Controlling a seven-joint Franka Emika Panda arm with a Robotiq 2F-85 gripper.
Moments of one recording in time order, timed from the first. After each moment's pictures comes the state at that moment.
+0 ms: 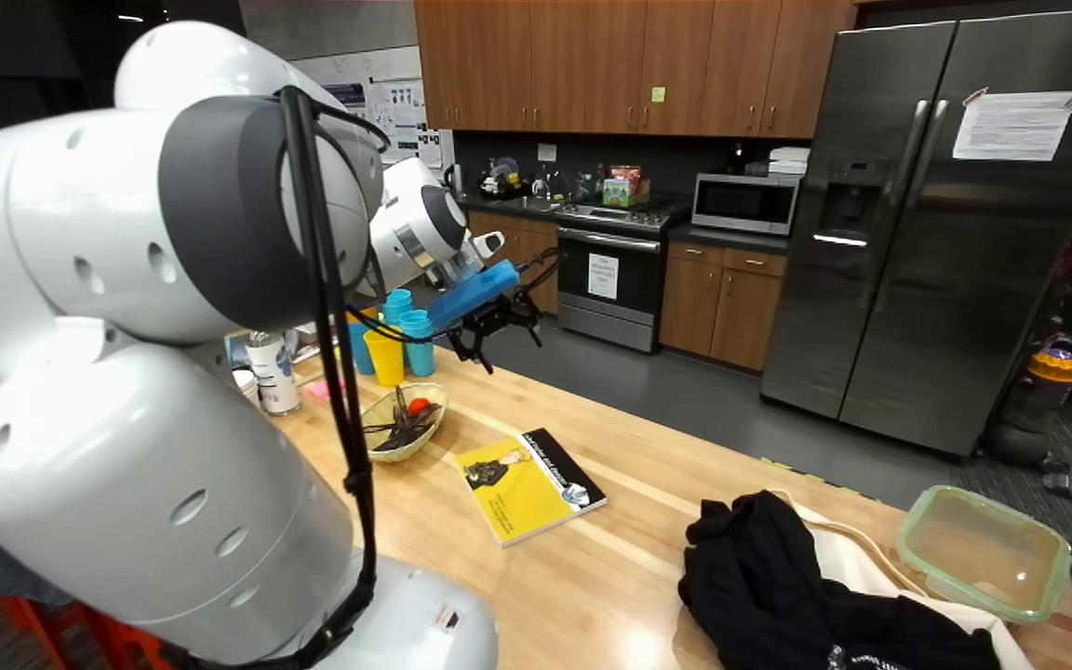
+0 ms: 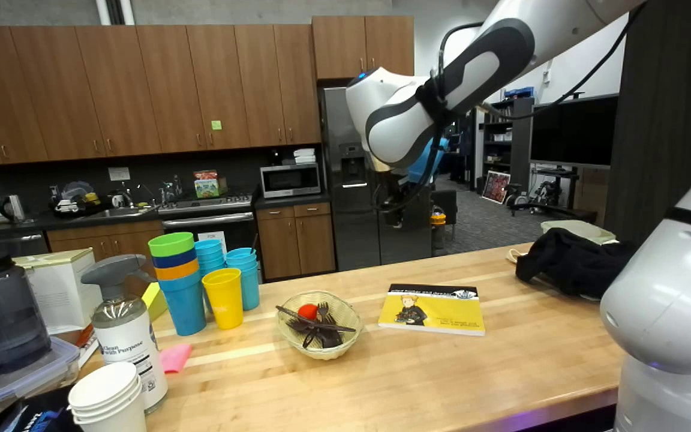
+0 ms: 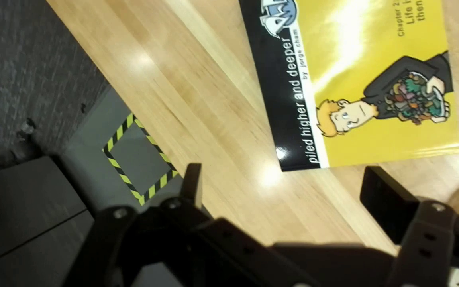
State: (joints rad) arm 0.24 -0.34 0.25 -2.33 -0.42 2.06 -0.04
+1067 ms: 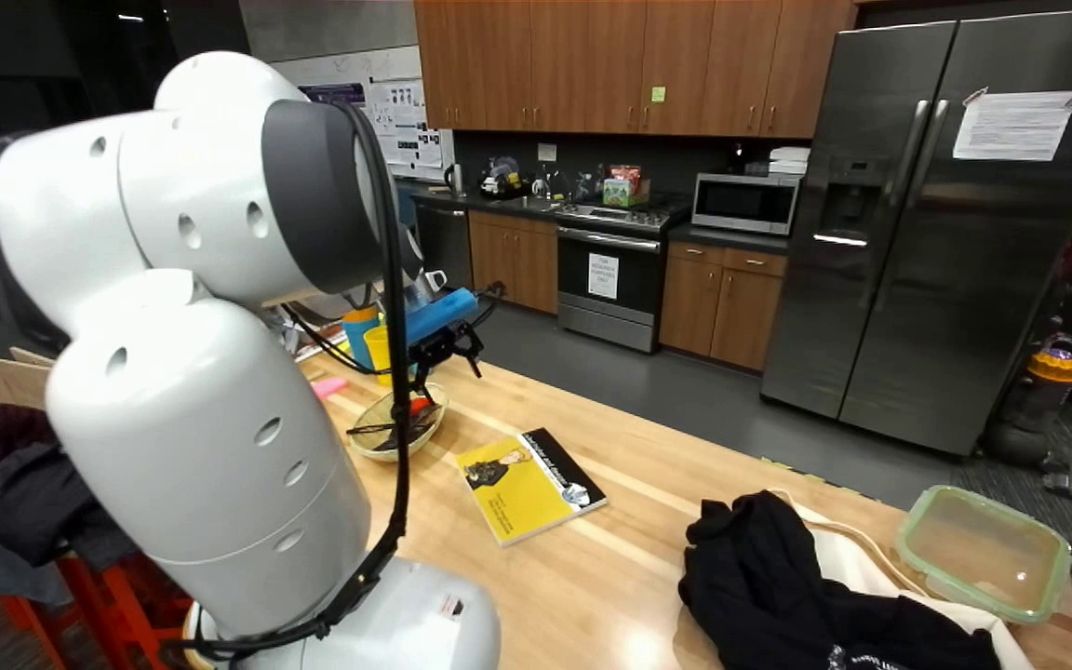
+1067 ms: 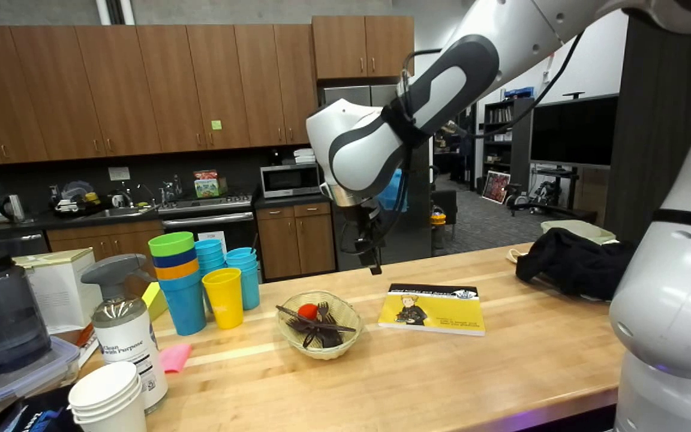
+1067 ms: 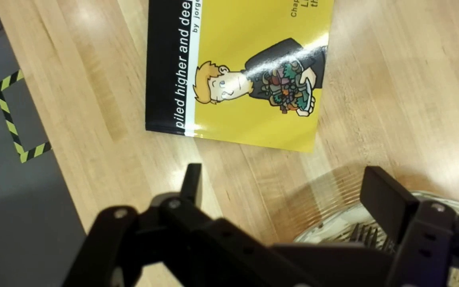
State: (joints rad) arm 0.34 -0.21 0.35 -2.30 -0.32 2.05 -0.25
